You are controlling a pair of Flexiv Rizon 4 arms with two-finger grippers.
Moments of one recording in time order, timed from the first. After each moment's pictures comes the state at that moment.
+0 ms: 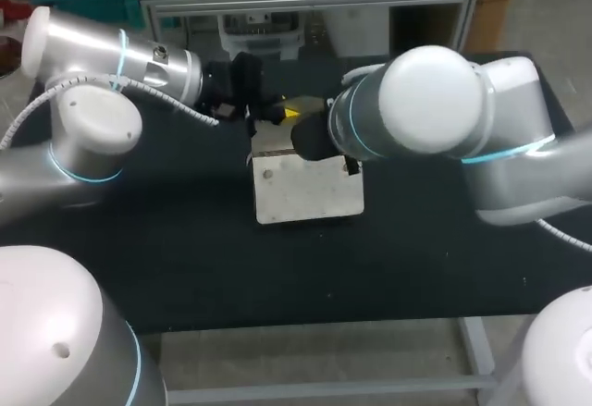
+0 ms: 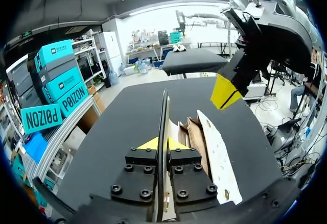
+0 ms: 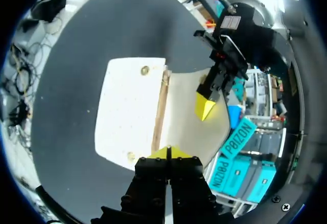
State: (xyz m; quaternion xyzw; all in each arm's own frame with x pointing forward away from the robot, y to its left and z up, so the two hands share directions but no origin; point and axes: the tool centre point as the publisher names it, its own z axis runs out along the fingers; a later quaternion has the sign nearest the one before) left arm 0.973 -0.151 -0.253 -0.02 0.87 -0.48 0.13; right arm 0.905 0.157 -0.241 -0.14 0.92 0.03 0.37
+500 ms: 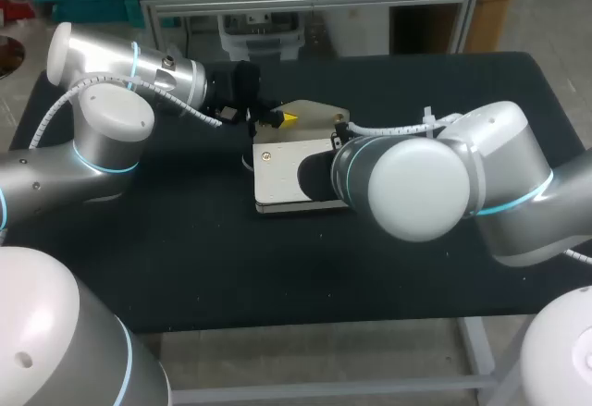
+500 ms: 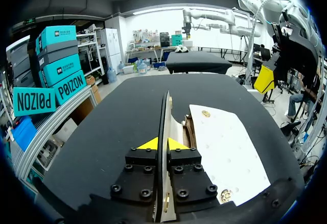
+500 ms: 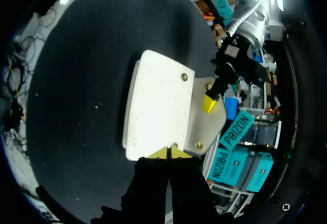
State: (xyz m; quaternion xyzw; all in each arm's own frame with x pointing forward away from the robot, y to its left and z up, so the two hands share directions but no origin) left arm 1.029 -0.150 -0.314 -0.04 0.86 -0.50 0.09; right arm 0.879 0.143 -0.283 -0.11 0.90 0.00 0.41
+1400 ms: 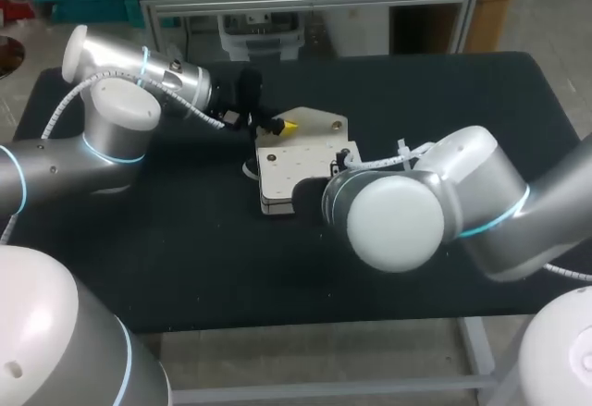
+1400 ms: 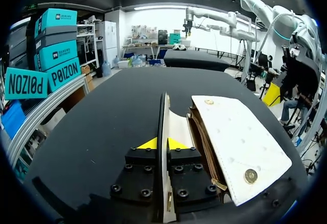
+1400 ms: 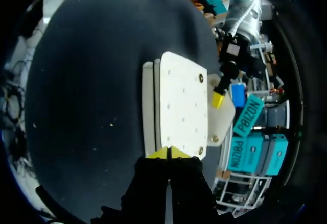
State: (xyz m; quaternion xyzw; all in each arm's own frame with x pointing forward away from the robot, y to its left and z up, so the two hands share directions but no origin) left arm 1.047 -0.150 -0.354 -0.05 0.87 -0.50 0.04; right arm 0.865 0.145 -0.338 -0.03 0.92 0.03 0.39
